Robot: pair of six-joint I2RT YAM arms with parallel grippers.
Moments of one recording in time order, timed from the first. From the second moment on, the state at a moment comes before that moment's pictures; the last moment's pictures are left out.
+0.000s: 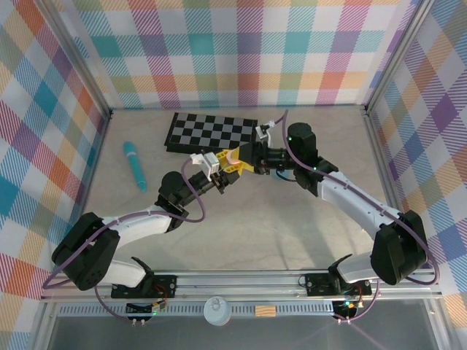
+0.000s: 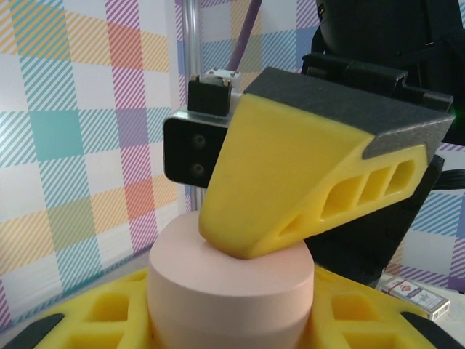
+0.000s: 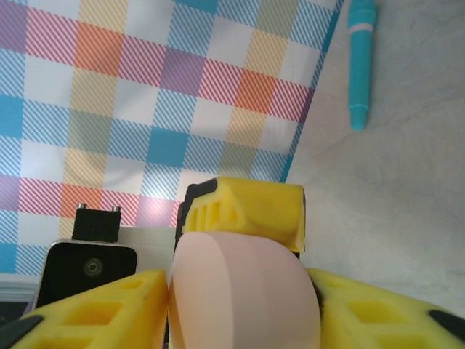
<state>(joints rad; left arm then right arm) -0.65 1.37 0.57 1.07 0.36 -0.06 0.54 1.39 1.05 0.12 -0.87 1.07</state>
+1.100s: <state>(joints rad) -0.65 1.13 0.51 0.25 0.36 0.19 0.52 1.52 0.81 -0.03 -0.42 0.84</state>
